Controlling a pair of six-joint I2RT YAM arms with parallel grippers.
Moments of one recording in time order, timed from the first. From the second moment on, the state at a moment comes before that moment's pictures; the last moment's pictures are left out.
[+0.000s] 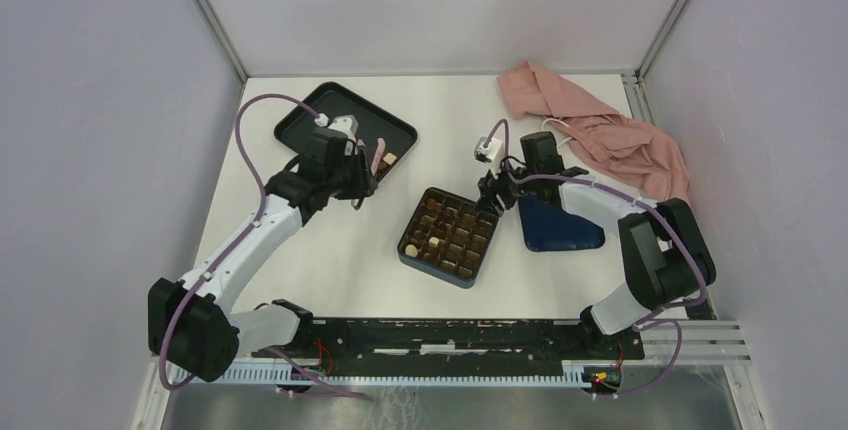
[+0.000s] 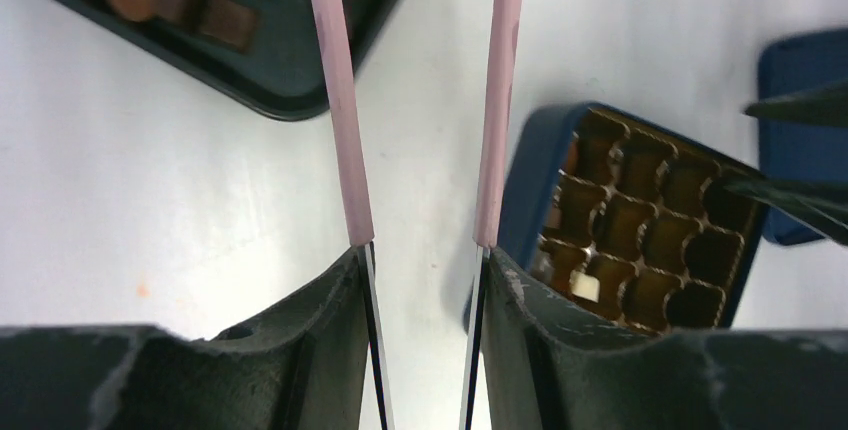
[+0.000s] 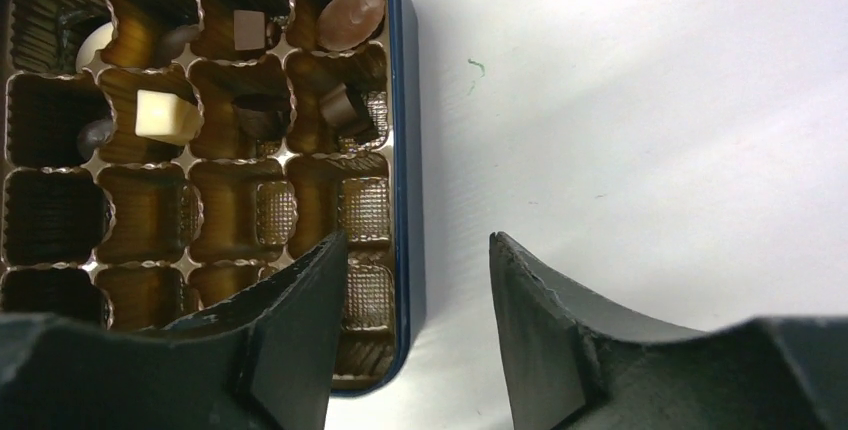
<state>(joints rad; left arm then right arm) -0.45 1.19 0.94 -0.50 -0.02 -0.42 0.37 1.59 0.85 -0.09 -0.66 -0.42</state>
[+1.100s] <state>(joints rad) -0.01 1.76 1.41 -0.75 0.11 -0.20 0.34 1.32 0.88 -0.20 -0.81 -0.61</state>
